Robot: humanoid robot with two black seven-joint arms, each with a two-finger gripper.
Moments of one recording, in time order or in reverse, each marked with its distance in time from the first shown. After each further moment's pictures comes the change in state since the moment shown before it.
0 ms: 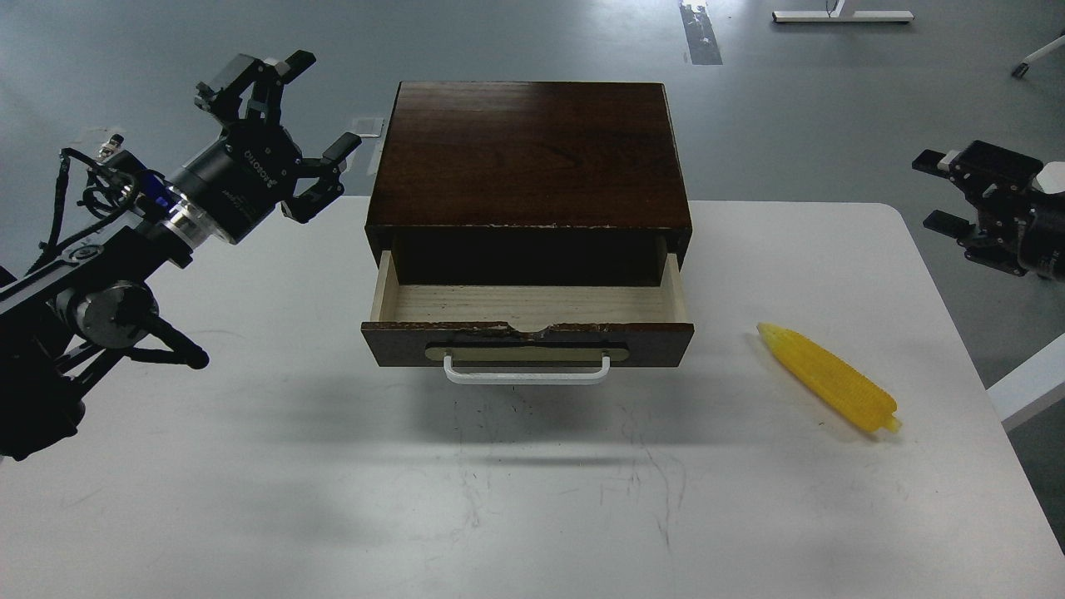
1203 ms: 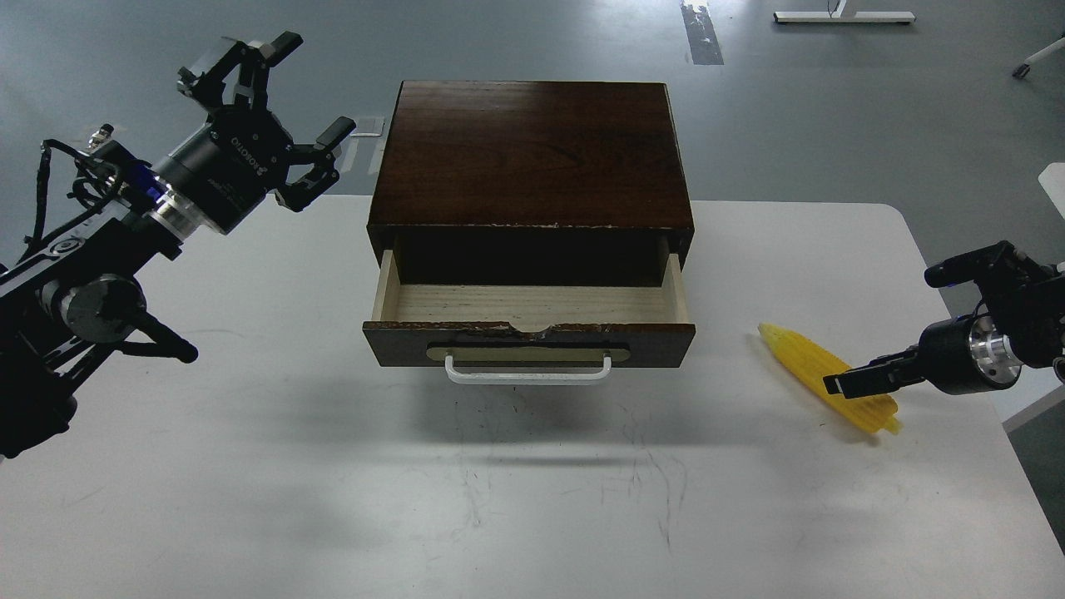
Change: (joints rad) left arm 0.015 0.027 -0.035 -0.037 -0.007 -0.032 0.005; right arm 0.028 0.200 -0.237 -0.005 -0.842 -0.033 0.000
